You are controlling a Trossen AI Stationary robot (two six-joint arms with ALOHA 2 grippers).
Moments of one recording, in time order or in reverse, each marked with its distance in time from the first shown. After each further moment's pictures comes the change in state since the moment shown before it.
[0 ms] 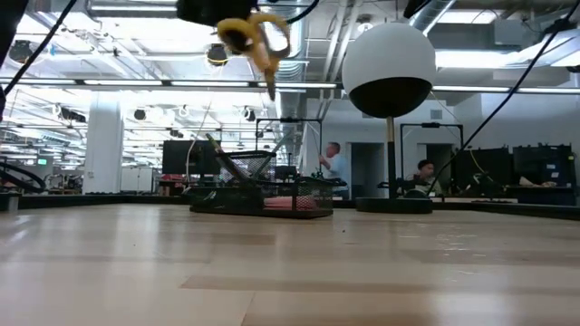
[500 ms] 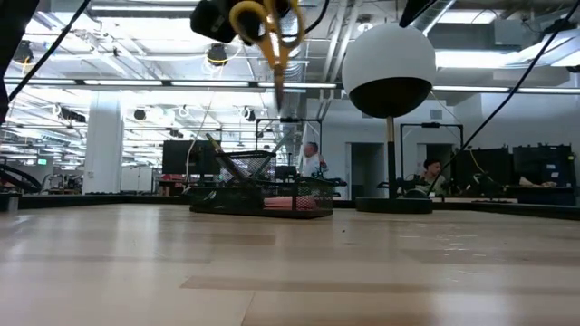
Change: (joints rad) left arm 0.154 -0.021 0.029 0.072 0.294 0.091; right arm -0.055 0.014 0.000 -0.002 -0.002 -0.006
